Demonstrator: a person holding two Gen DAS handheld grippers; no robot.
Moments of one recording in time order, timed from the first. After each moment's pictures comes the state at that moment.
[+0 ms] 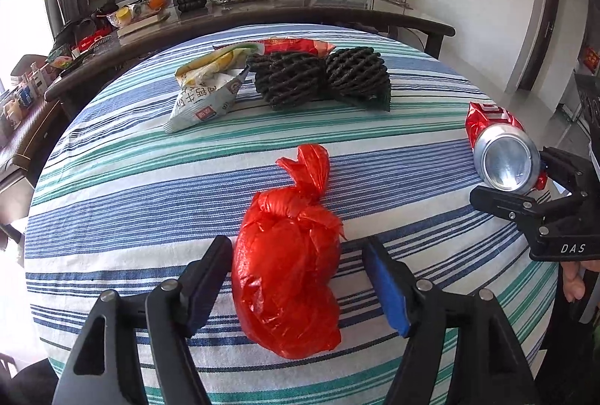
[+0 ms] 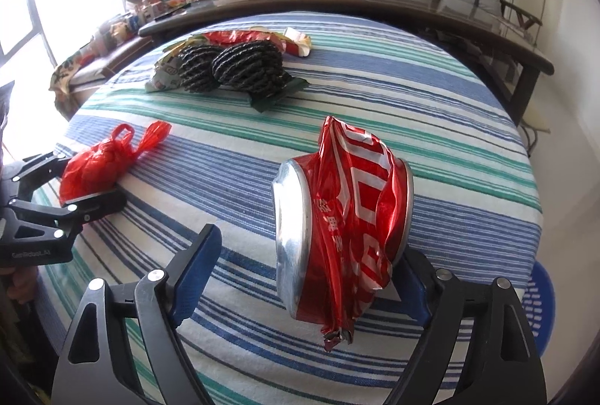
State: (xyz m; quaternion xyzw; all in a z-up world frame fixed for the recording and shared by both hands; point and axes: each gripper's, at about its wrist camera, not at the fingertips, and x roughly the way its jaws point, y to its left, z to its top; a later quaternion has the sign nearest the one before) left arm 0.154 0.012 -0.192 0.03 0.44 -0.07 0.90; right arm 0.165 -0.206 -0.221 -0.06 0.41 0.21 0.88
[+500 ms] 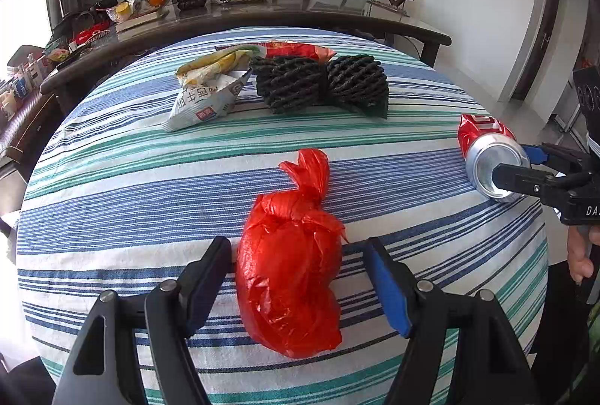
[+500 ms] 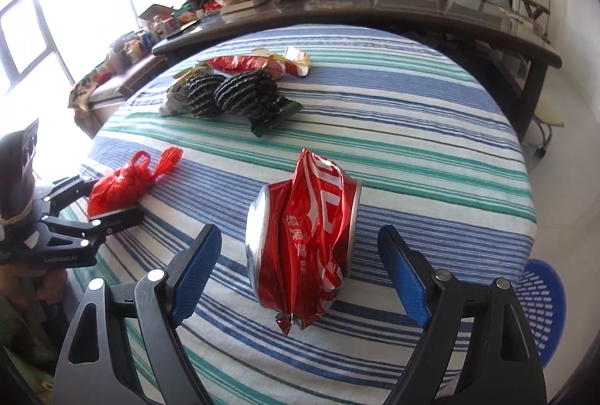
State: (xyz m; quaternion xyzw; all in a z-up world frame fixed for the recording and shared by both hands) left arm 0.151 0.022 -0.190 0.00 0.43 -0.09 0.90; right arm 0.172 -0.230 -0.200 -0.02 0.41 0.25 0.88
